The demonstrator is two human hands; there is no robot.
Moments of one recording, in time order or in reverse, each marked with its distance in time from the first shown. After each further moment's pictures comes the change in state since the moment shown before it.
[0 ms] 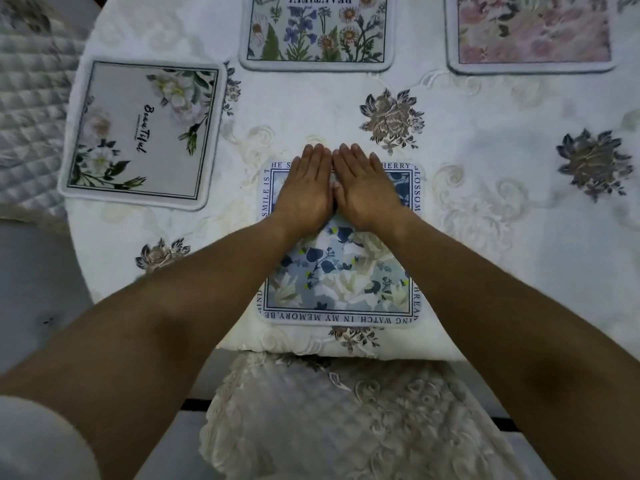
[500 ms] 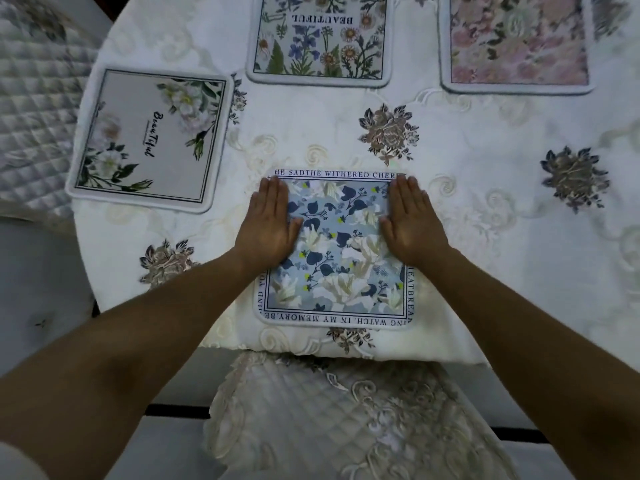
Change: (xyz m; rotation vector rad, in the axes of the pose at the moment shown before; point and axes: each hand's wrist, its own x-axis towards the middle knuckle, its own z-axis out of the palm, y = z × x) left_hand -0.072 -0.045 0.015 0.070 0.007 -0.134; right_hand -0.080 0.056 0.012 0.066 0.060 0.151
